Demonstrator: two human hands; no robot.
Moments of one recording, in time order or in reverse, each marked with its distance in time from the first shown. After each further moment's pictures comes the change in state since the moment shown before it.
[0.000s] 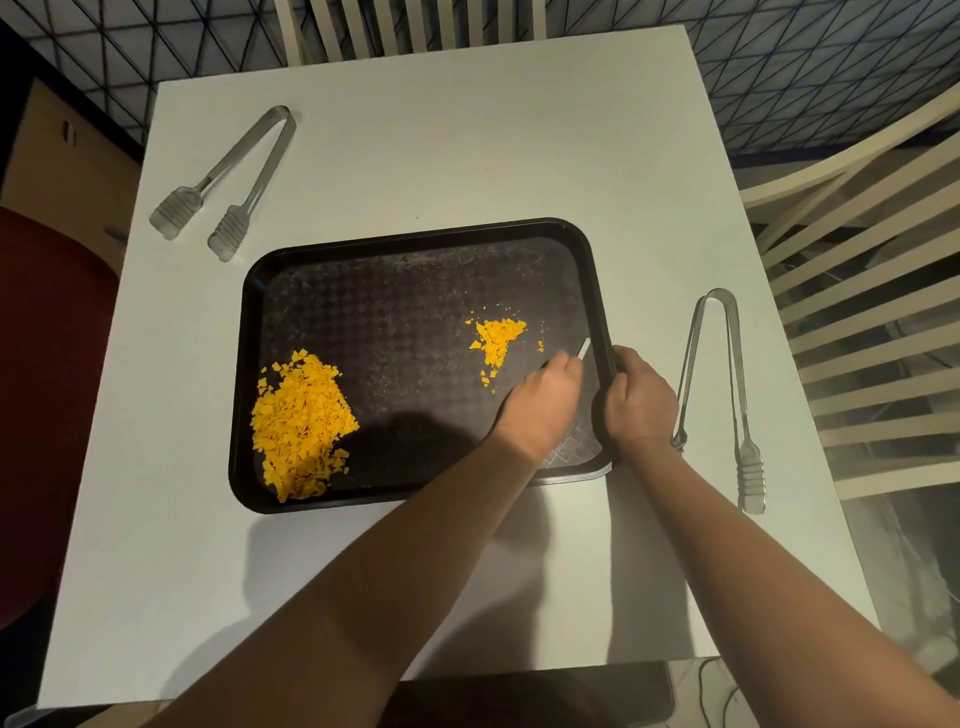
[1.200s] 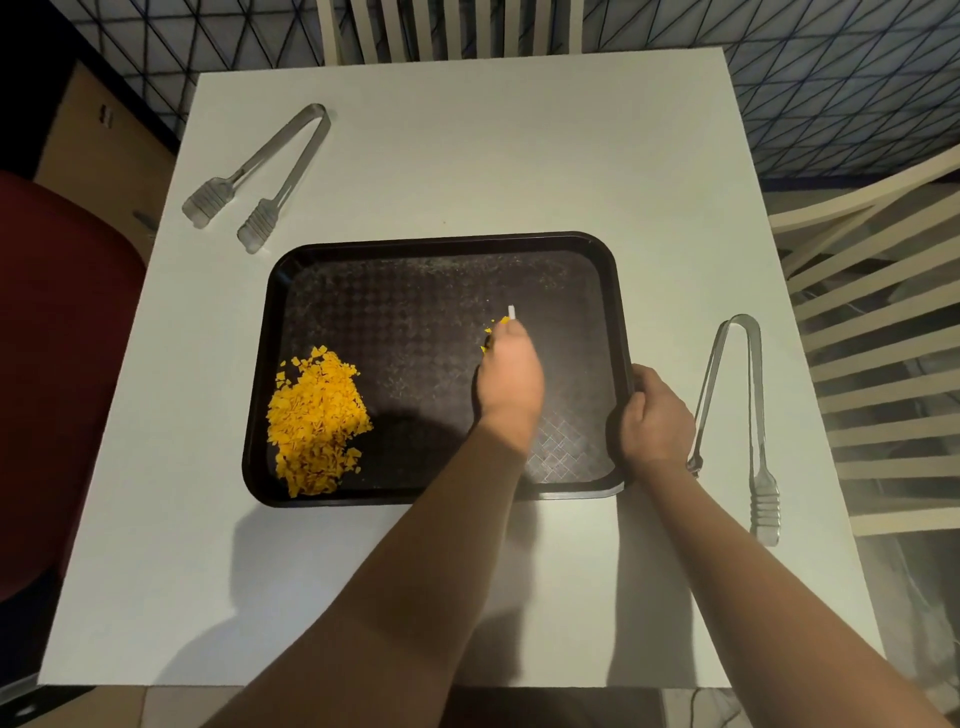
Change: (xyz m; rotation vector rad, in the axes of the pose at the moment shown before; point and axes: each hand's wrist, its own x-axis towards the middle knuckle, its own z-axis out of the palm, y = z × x) left_hand 0.029 -0.037 -0.020 -0.216 0.145 -0.536; right_hand 0.000 0.001 0.001 0.005 0.026 0.002
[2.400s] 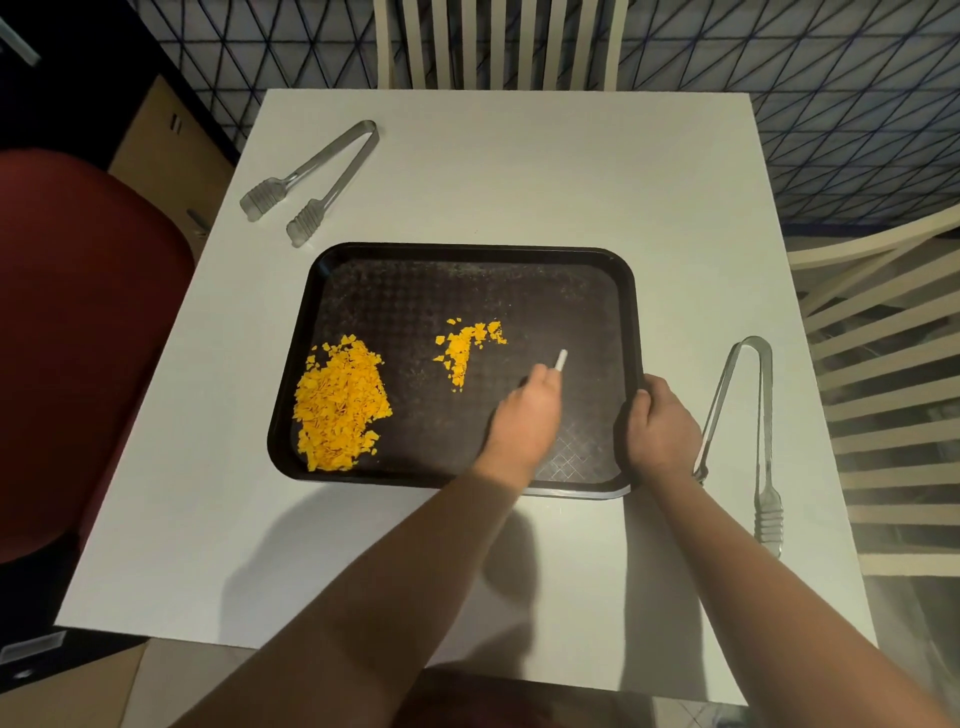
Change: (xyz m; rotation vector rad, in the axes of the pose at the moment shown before) left_hand -0.052 -0.020 0.001 0.107 -0.059 0.312; right_hand 0.000 0.002 0.001 -0.024 -0.025 -0.034
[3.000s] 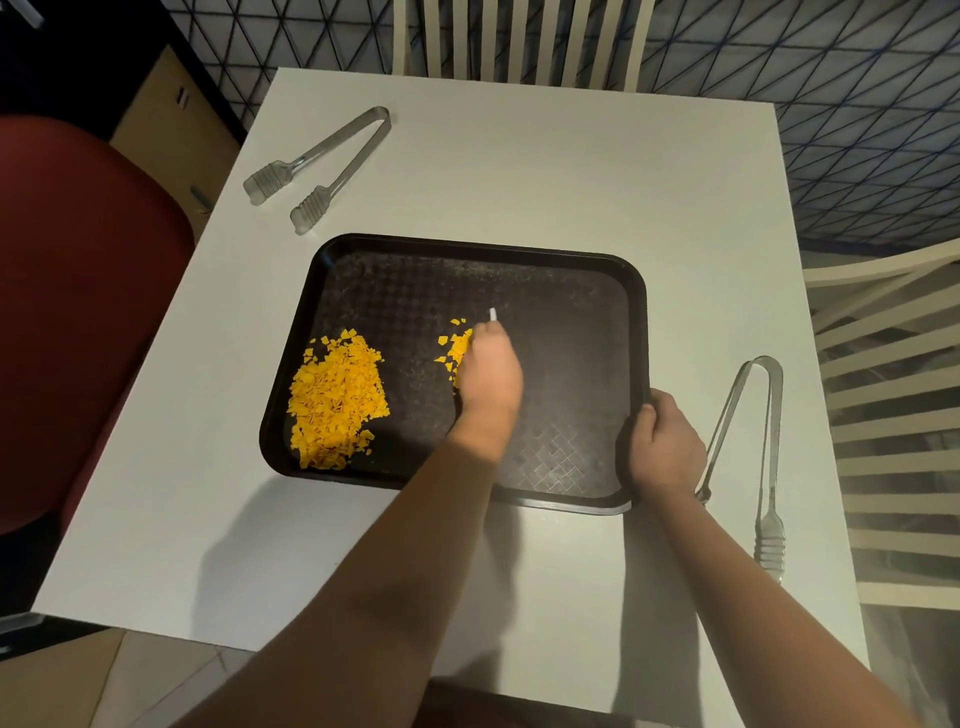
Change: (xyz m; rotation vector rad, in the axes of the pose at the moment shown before) left_hand 0.056 -0.034 -0.019 -0.191 0.139 -0.440; right_hand 0.000 0.003 0.003 0.017 0.053 -0.037
